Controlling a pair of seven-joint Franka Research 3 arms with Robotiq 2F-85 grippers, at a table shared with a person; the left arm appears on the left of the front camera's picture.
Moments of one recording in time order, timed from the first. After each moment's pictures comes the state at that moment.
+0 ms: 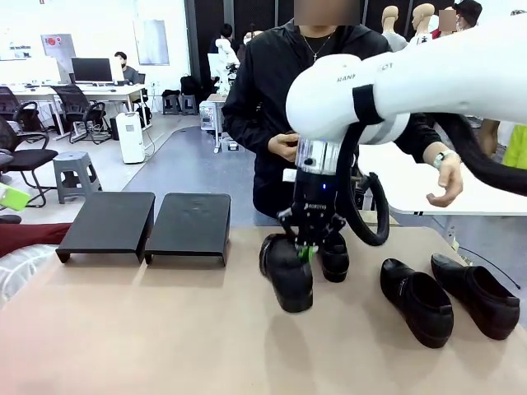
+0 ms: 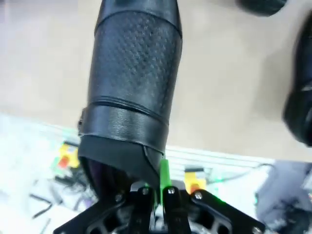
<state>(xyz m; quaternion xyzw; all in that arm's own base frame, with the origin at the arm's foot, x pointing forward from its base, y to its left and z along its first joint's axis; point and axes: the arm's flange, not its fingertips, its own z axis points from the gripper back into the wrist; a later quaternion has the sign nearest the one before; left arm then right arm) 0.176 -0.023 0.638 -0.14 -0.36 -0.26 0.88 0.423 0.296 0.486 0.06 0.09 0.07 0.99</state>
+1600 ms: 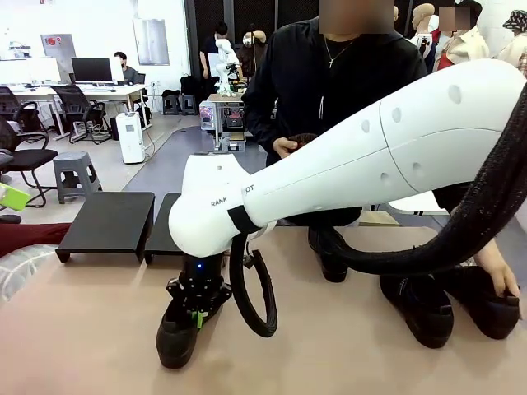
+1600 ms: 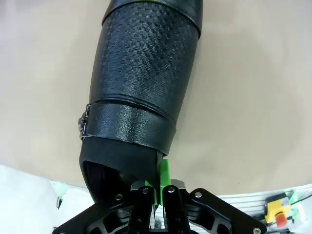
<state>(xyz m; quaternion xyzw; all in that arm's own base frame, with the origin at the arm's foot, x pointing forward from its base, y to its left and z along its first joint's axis) 0.176 -0.023 0.638 -0.14 -0.36 -0.26 0.88 0.400 0.501 0.351 0.07 0.06 -0.03 1.00</state>
